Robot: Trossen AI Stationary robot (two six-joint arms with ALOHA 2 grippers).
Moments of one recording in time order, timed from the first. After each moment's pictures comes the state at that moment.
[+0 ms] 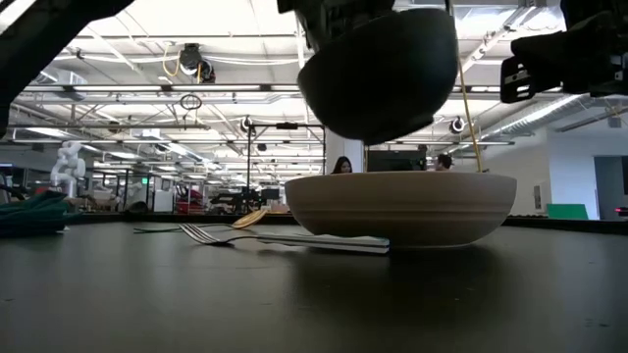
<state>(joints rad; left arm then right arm) 0.10 2.19 2.12 -1.09 0.30 0.03 0.22 0.49 0.02 0.53 -0.08 -0.08</state>
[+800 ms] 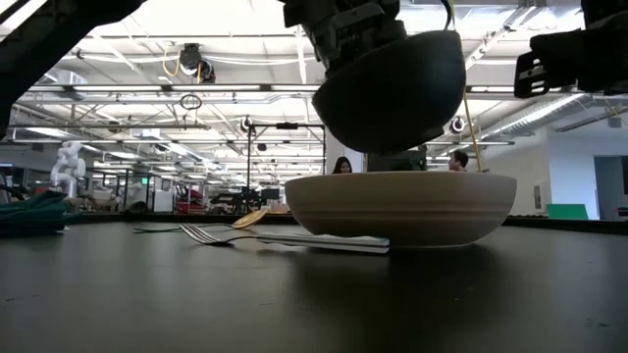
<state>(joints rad) 0.12 2.22 2.12 -1.01 0.31 0.10 0.22 0.15 0.02 0.21 -0.08 -0.13</state>
